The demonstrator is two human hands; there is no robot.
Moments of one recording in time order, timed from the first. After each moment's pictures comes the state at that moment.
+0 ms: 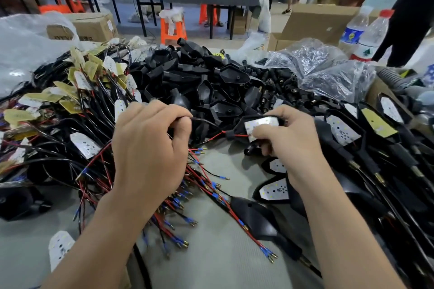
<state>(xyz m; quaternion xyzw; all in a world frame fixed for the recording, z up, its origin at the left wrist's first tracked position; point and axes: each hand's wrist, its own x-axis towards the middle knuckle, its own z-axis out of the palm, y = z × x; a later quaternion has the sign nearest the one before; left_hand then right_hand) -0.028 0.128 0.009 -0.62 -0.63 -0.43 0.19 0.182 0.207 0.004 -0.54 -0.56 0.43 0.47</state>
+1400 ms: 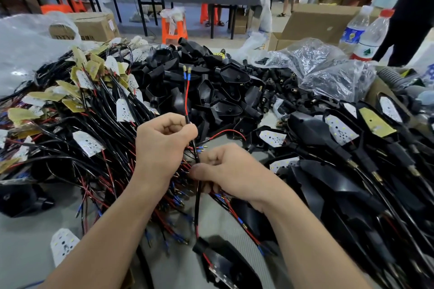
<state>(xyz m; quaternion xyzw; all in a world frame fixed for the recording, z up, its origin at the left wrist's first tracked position) -0.026 0.166 -0.028 -0.43 -0.57 -0.65 -0.25 0.130 0.171 -0.016 -0.40 -0.72 0.53 0.19</state>
